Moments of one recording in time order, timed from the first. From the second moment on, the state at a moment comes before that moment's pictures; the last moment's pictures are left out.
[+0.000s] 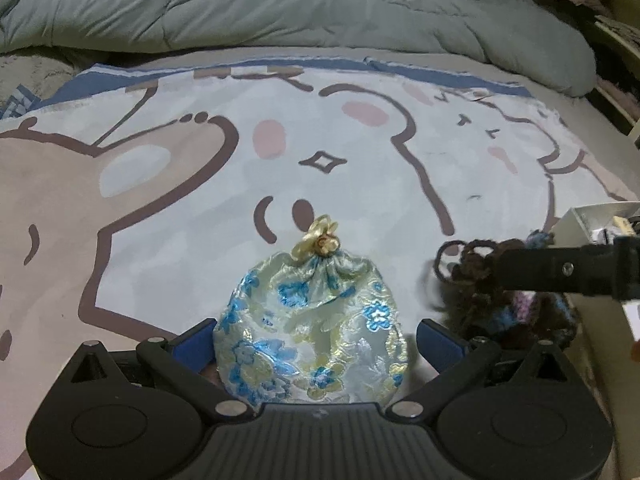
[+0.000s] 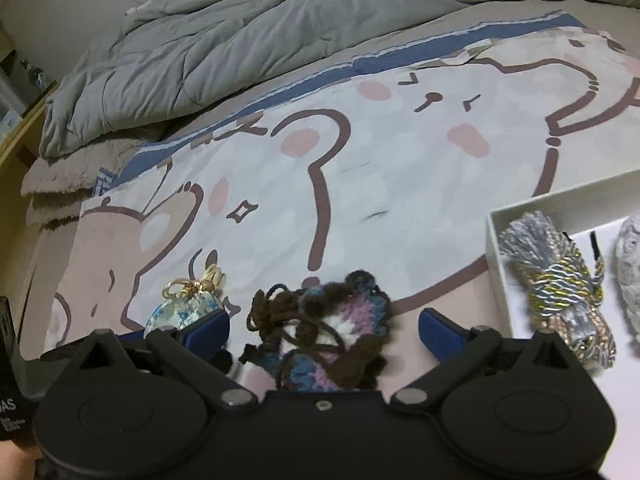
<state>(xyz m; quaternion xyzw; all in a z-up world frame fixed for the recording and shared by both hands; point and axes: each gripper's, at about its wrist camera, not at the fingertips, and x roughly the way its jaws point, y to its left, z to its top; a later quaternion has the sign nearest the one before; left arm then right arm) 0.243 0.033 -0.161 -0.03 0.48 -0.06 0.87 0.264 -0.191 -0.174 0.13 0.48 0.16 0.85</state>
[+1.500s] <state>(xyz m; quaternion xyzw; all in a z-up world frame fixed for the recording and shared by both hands) 0.183 0.045 -0.055 -0.11 0.41 -0.02 0.90 0.216 -0.187 -0.090 0.03 0.40 0.21 0.89</state>
